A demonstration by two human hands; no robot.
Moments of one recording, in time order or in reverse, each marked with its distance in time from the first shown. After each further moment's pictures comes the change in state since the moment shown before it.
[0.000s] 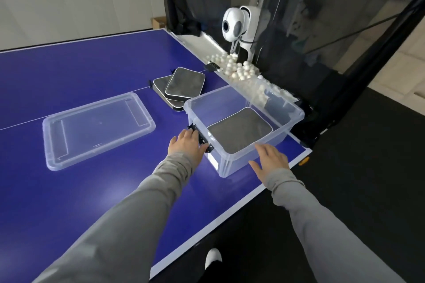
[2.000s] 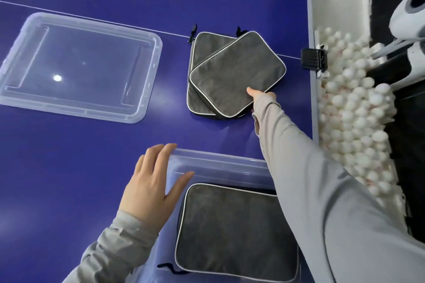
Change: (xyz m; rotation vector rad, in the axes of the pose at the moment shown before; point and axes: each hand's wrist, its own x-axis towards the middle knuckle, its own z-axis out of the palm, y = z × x) left_hand 0.206 0.013 0.044 -0.441 0.357 -0.636; right_hand 0.557 -0.146 0.095 0.944 -0.535 0.419
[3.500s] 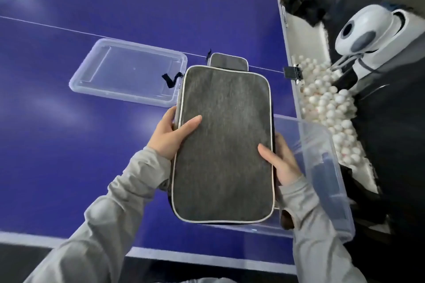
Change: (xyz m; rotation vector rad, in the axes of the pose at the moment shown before) left_hand -0.097 0.007 -0.096 -1.260 -0.066 -0.255; right_hand -0.330 0.160 -0.130 0.279 -0.531 -0.598
